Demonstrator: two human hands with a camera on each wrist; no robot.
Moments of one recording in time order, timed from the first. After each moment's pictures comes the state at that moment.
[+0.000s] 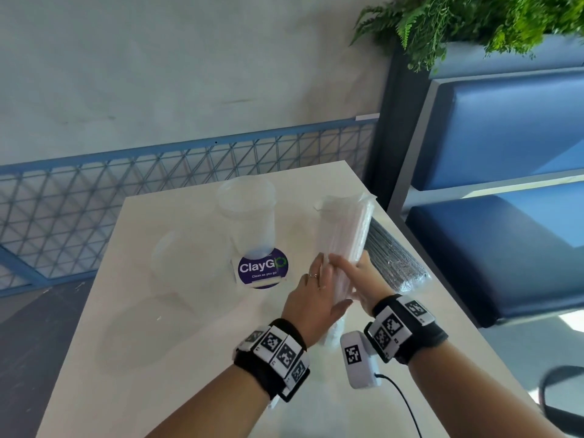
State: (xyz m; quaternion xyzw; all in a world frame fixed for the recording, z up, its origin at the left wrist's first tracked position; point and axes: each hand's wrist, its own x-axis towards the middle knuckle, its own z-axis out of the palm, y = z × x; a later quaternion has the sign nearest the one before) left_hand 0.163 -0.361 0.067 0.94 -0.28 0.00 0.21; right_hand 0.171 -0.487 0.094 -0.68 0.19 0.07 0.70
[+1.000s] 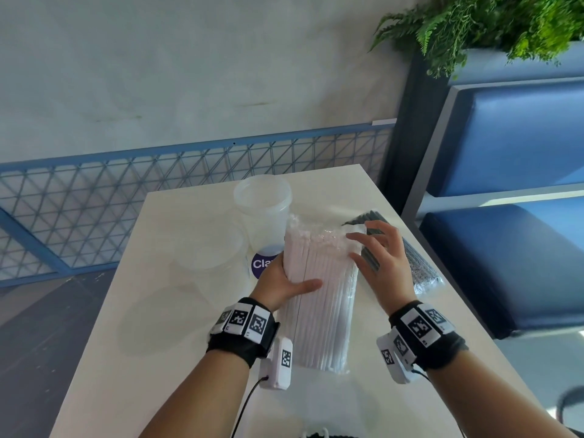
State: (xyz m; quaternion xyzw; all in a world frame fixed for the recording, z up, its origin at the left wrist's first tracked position) left_hand 0.187 -0.300 0.086 0.80 -0.07 -0.13 0.58; right_hand 0.158 -0.504 0.093 -0.87 -0.12 -0.34 0.33
